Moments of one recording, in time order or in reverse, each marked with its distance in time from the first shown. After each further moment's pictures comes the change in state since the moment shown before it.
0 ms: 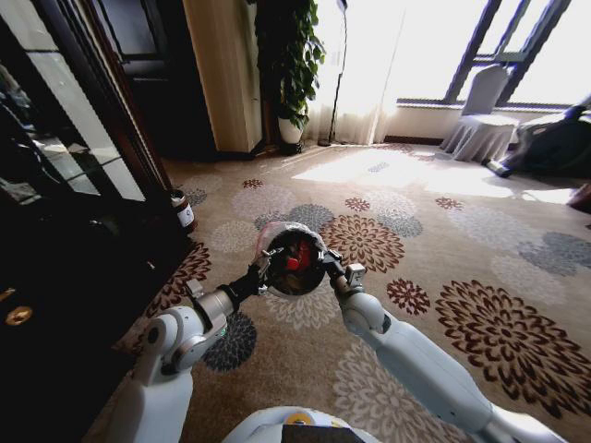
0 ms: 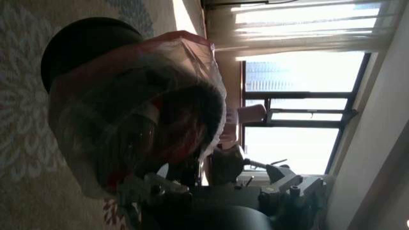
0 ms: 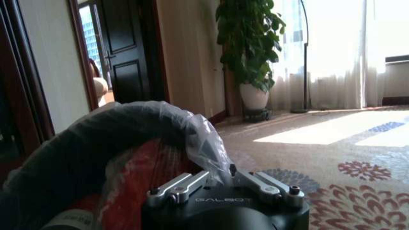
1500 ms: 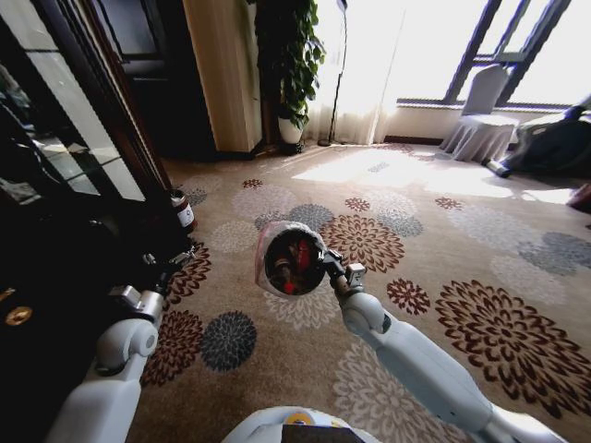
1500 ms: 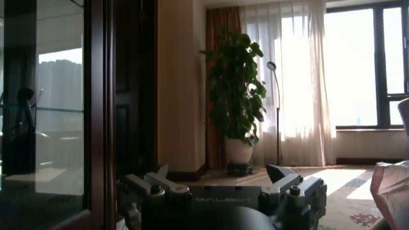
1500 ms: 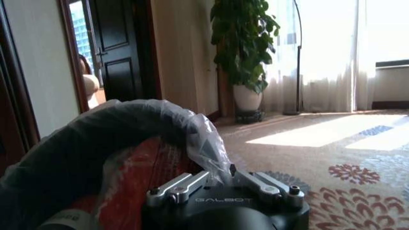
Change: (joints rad) left arm 0.096 0.183 -0.208 0.342 1.689 -0.490 0.801; right arm 0.056 0.011 -0.017 -0.057 0.004 -0.002 0.016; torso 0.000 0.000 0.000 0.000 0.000
